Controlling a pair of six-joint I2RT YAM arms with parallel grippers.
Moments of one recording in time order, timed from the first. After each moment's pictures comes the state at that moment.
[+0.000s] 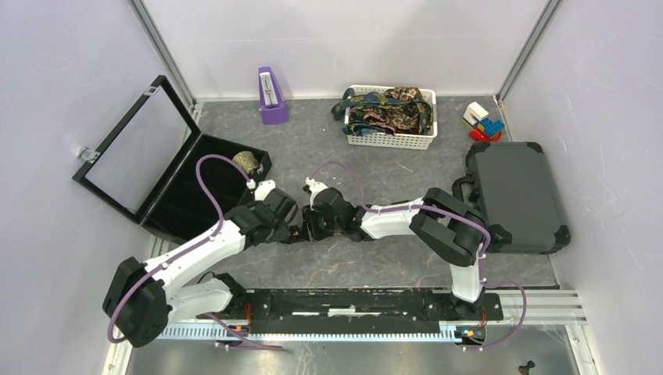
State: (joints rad) left arm -0.66 1.08 0.64 -0.68 -0.35 -0.83; right arm 1.03 1.93 1.02 0.24 -0.13 0.63
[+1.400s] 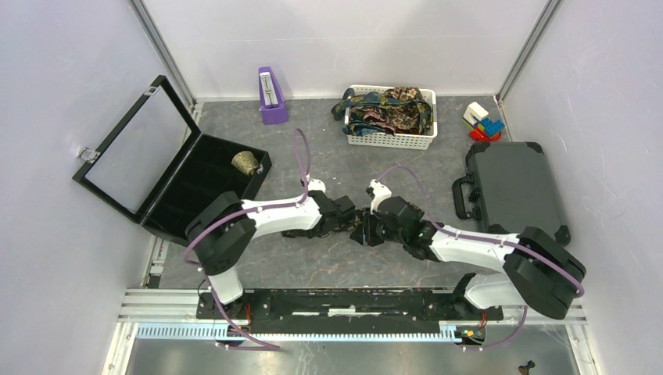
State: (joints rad) left arm -0.97 1.73 1.06 -1.00 -0.79 -0.98; right arm 0.88 1.32 0.50 0.20 -0.07 0.63
